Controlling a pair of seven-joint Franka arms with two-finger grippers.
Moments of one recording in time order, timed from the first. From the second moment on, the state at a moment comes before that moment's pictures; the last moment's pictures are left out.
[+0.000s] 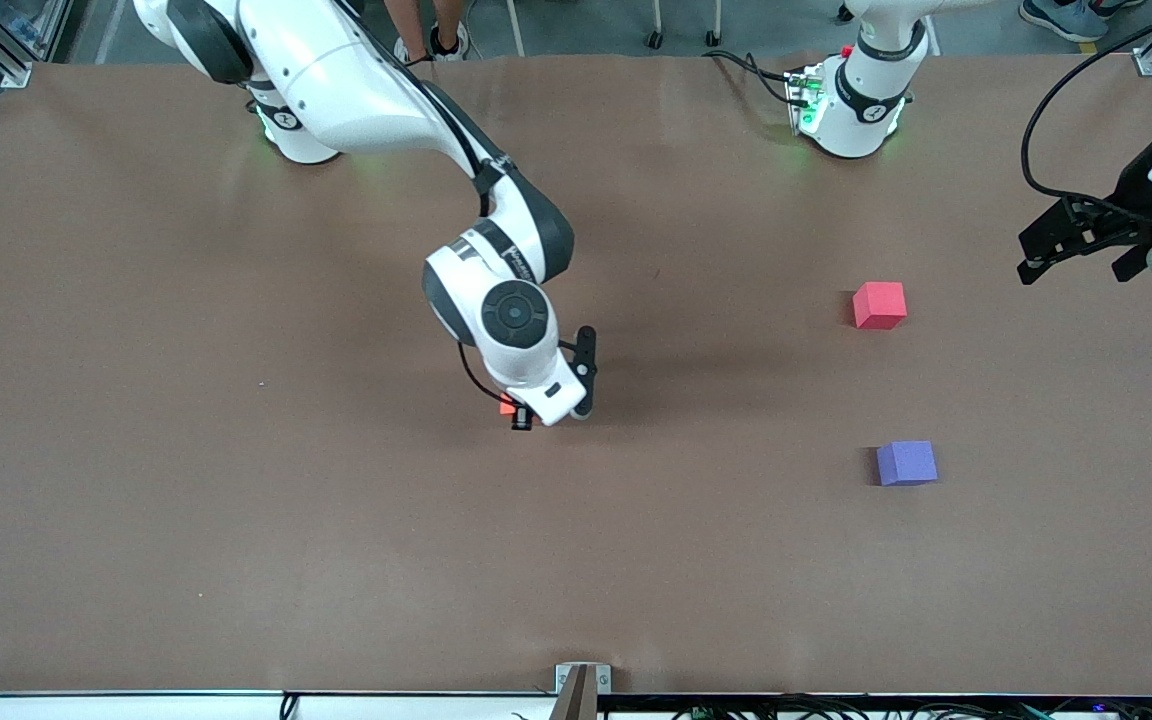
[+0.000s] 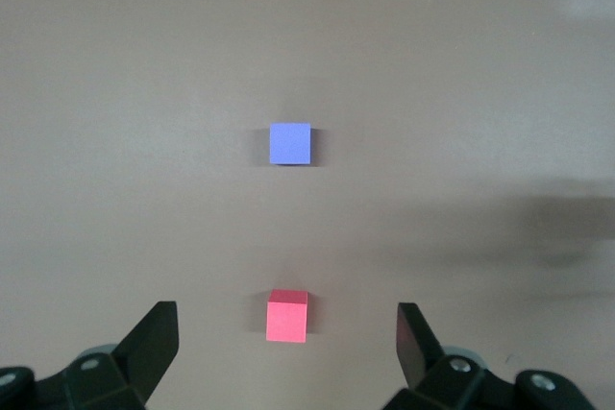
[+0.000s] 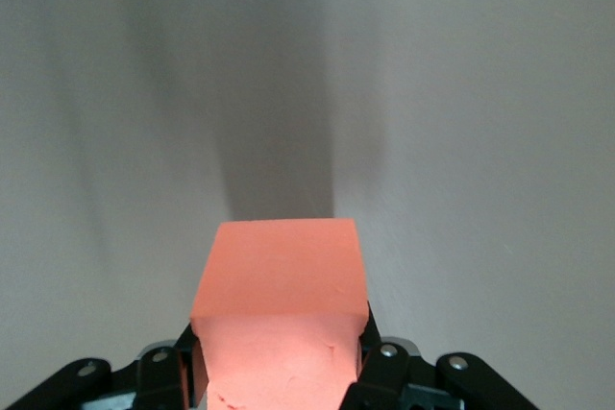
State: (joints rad) left arm 0.12 -0.05 -0.21 -1.61 0.00 1.68 -0.10; right arm 0.70 0.85 -0.03 -1.22 0.00 1.99 -0.87
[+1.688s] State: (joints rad) left arm -0.26 0.43 -0.28 -1.46 -0.01 1.89 -0.67; right arm 0.46 0.58 -0.25 -1.15 0.00 1.67 -0.26
